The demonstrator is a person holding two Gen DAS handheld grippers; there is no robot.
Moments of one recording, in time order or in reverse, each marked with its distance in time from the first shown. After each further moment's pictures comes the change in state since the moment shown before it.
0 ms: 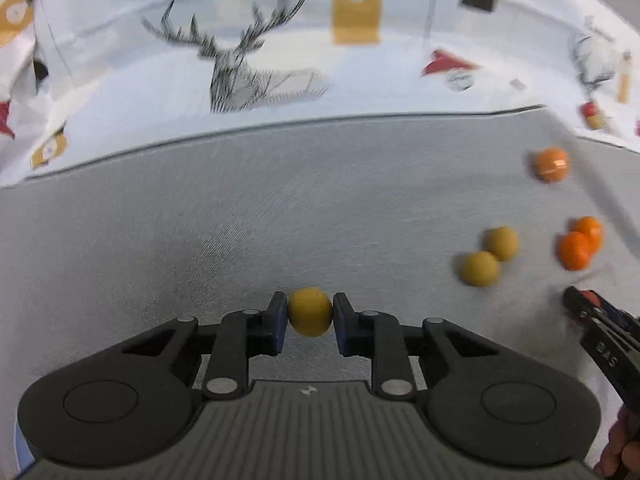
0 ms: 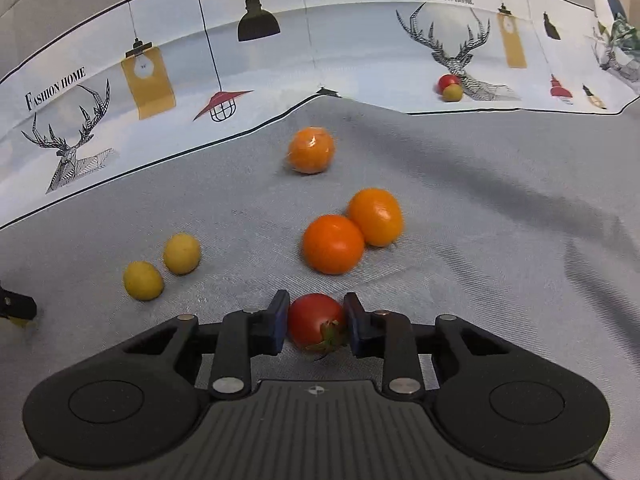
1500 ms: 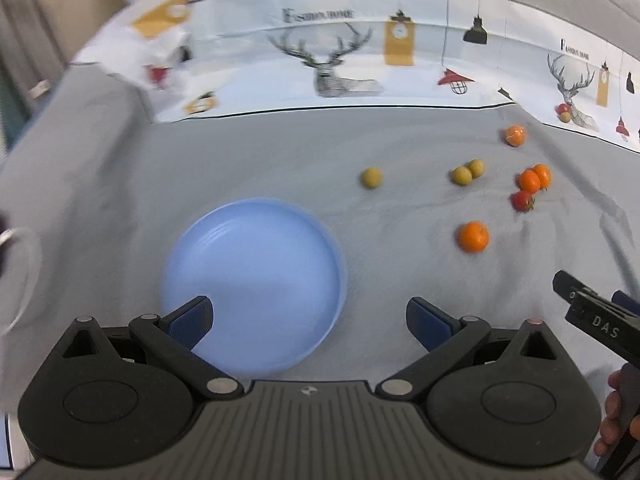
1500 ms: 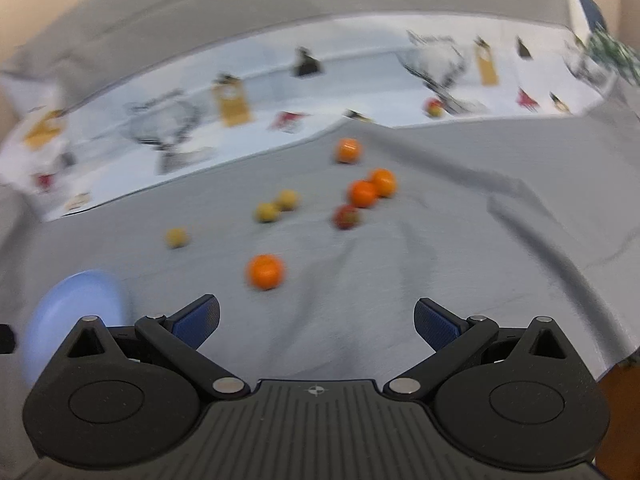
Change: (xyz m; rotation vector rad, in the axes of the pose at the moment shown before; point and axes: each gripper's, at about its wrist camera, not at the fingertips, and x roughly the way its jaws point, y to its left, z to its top) left arm -0.193 0.033 -0.118 -0.073 -0.028 0.126; right arm -0.201 0.023 -0.043 0.021 0.004 0.046
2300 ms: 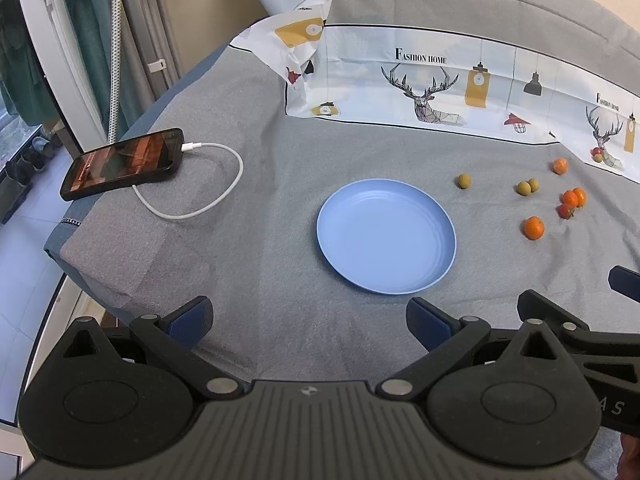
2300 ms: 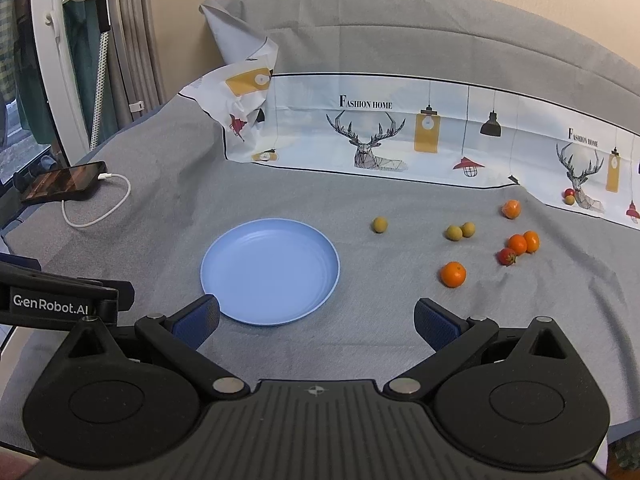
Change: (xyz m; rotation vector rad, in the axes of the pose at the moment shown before) left arm -0.114 0.135 -0.132 -0.143 -0.132 0.107; right arm -0.146 0.159 -0.068 -0.393 -0.081 0.278
